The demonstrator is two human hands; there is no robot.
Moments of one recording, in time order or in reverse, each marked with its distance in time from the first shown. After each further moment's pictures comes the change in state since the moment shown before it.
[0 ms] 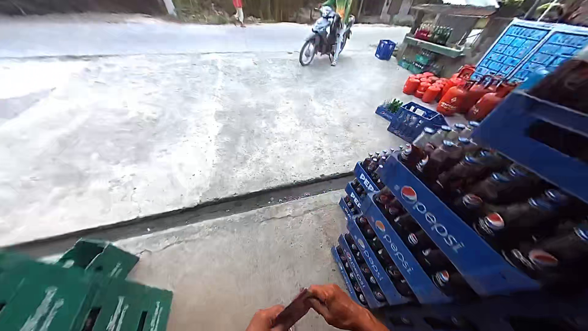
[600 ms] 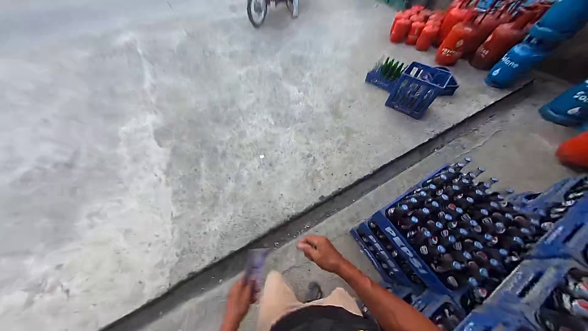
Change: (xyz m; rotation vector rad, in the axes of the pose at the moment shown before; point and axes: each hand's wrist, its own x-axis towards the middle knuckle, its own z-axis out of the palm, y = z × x) left_hand 0.598 0.022 -0.404 -0.064 0.366 -0.404; right_hand 0.509 0.330 -0.391 0.381 0.263 0.489
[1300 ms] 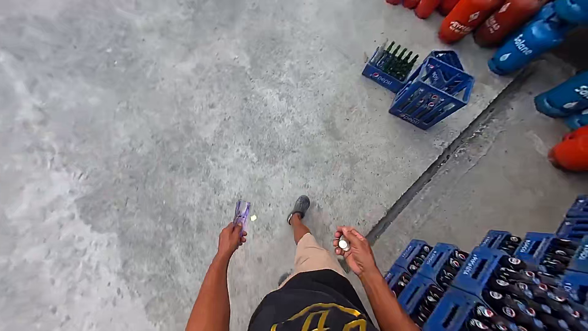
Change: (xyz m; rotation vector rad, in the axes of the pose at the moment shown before) left_hand 0.803 0.508 -0.121 0.249 -0.152 -0.074; right_hand 0.597 -0.073 -0.371 1.108 0.902 0.444
